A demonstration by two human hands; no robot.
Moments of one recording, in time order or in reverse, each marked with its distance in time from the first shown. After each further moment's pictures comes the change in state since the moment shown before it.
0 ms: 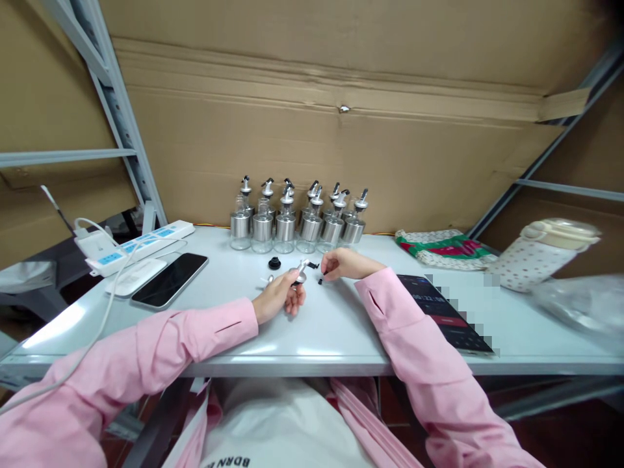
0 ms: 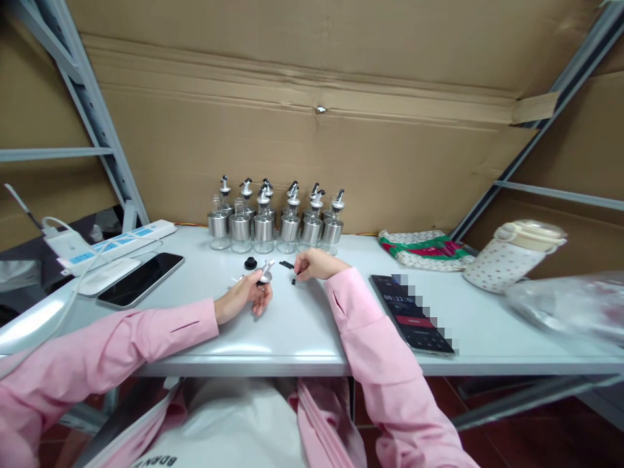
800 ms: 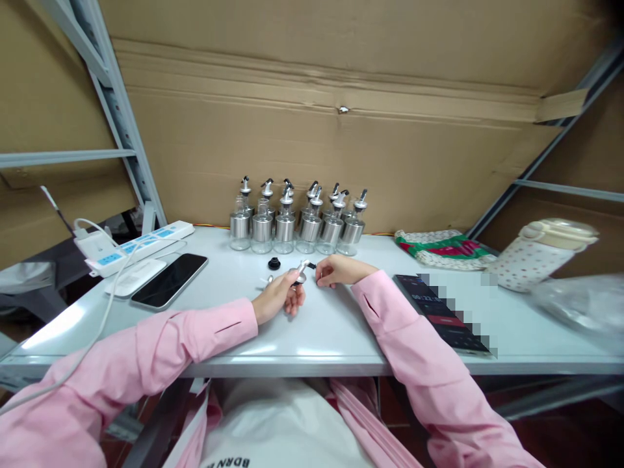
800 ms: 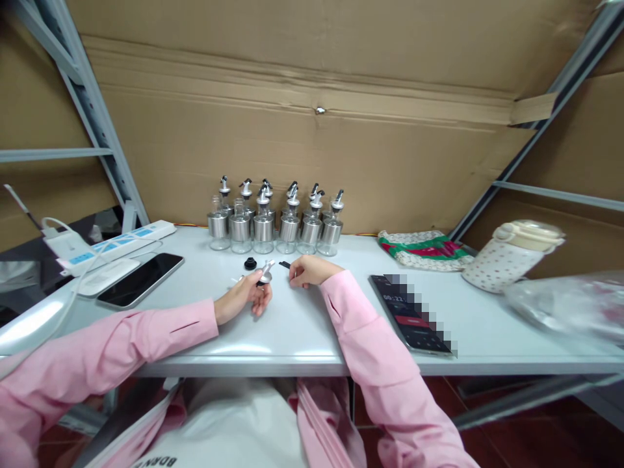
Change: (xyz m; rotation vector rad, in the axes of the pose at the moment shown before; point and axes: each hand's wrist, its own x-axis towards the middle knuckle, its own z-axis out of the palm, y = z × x) left_hand 0.000 0.001 0.000 0.015 0.003 -0.008; right_hand 0.001 -0.009 0.012 0.022 -0.142 0.008
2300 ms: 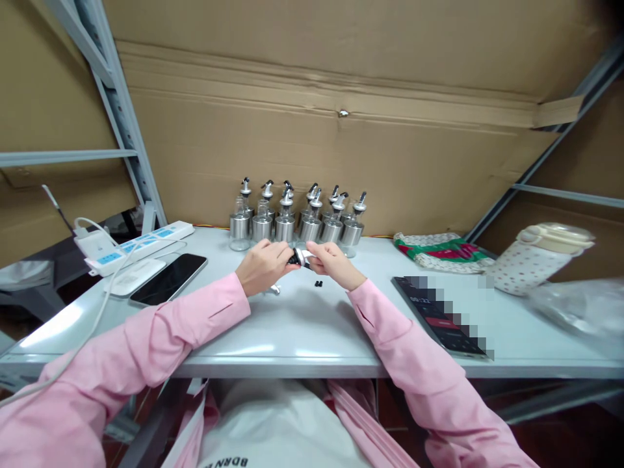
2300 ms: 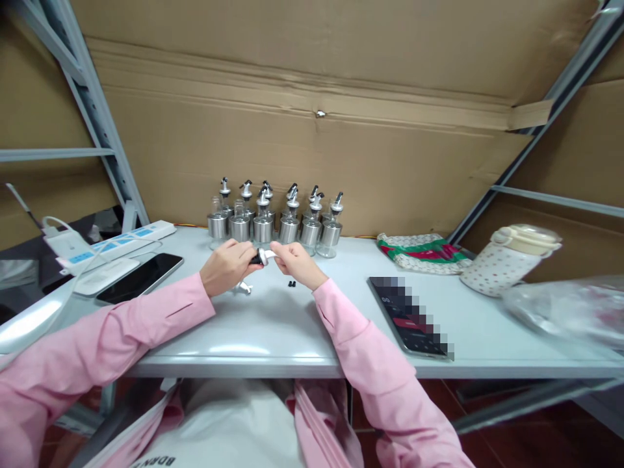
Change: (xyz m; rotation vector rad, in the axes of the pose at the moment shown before) left_hand 0.008 0.036 -0.039 1.112 0.262 0.626; right_hand -0.003 -0.047 0.021 0.488 0.393 -0.385
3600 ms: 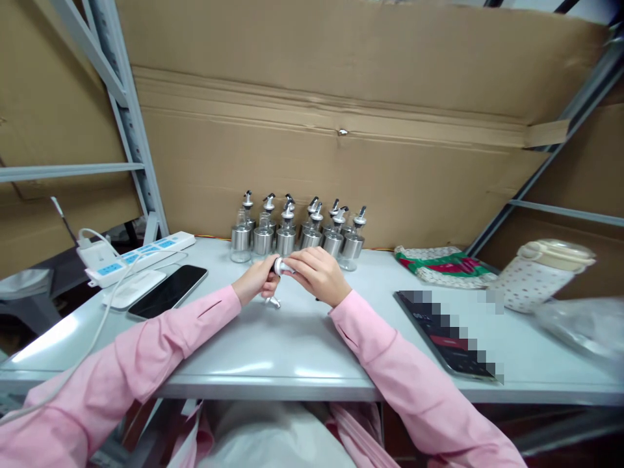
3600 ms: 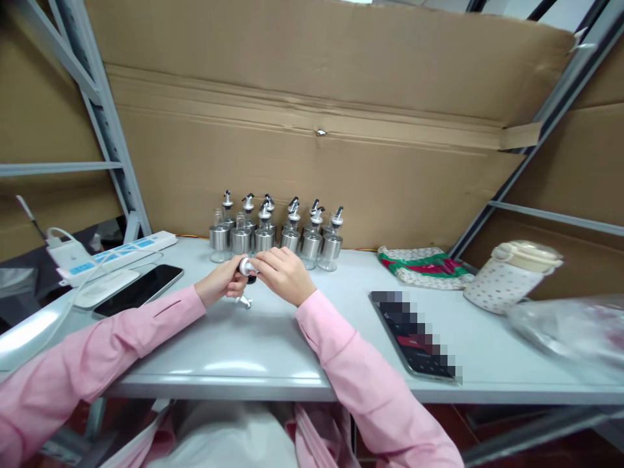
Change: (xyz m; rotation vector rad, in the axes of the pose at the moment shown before) left_hand 0.006 -0.002 0.000 -1.241 -0.082 -0.949; right_hand 0.011 0.000 0.011 -1.180 0.308 -0.989
